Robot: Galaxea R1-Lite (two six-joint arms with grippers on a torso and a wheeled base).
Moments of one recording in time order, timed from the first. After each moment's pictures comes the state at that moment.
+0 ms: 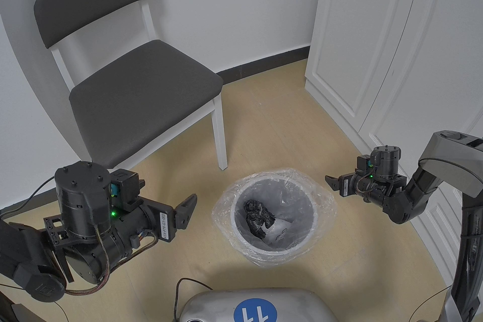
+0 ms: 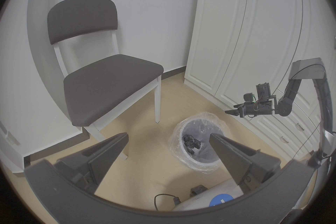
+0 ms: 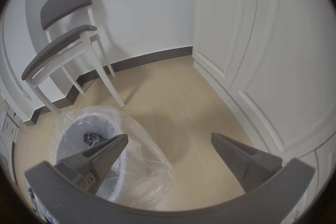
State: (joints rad) left arm -0.69 1.57 -0.44 -0.80 0.37 -0.13; right arm 0.20 2.30 -0.89 -1.02 -0.01 -0.02
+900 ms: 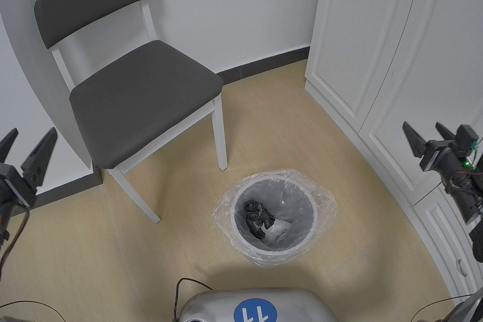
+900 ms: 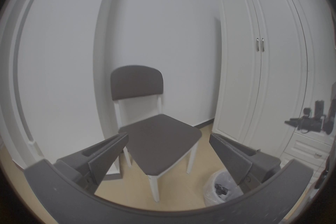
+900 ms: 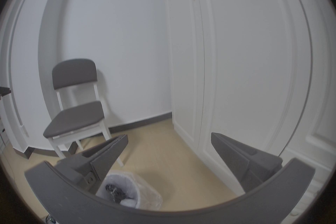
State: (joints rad) left arm -0.51 0.90 -0.33 -0.76 0.44 0.05; right arm 0.21 1.49 -0.28 -1.37 -0.17 0.00
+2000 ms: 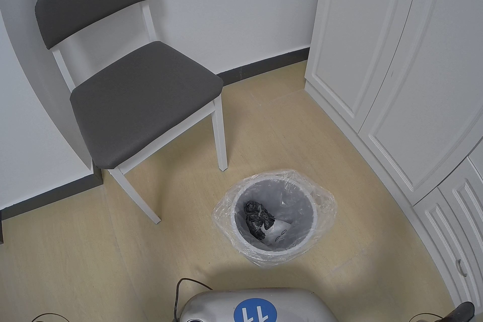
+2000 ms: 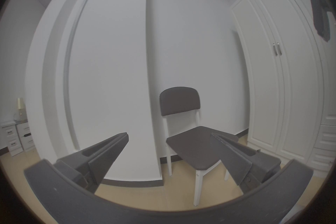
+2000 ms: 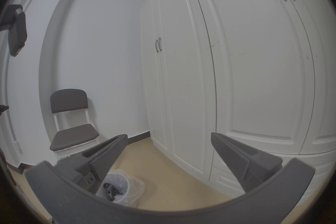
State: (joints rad) left arm -0.20 0.20 -0.25 -0.35 0.44 0.16; right arm 0.01 0.06 -0.12 -0.29 -0.22 0.08
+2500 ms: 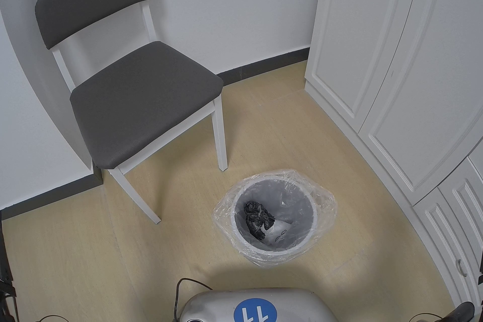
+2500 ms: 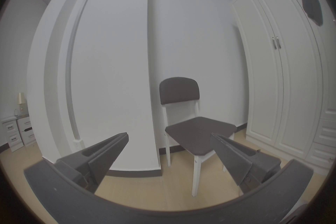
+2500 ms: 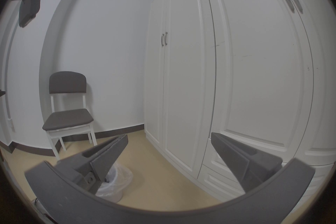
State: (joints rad) left arm -0.05 0.07 -0.07 -0.34 0.31 0.08; right arm 0.00 0.01 -0.03 -0.29 -0.21 -0.04
